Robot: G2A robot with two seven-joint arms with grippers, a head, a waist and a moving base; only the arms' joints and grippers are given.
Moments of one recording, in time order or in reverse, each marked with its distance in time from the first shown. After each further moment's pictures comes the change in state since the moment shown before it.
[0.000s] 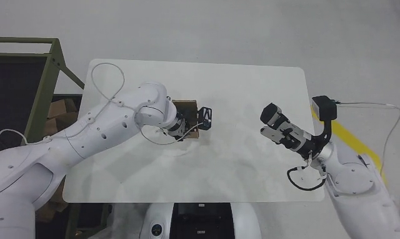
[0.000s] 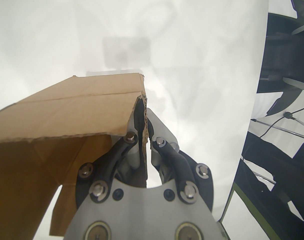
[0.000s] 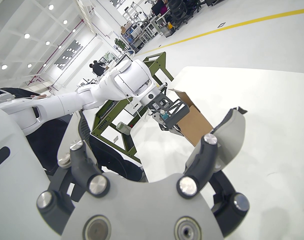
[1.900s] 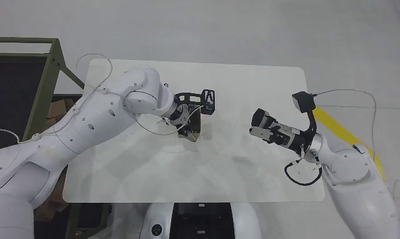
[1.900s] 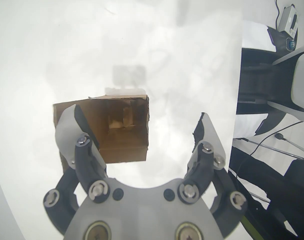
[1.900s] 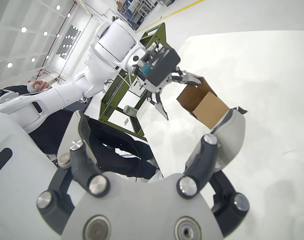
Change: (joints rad) left arm 0.007 0.027 -0.171 -0.056 -0.146 0.011 -0.011; right arm 0.118 0.009 -0.074 0.072 0.104 0.137 0.226
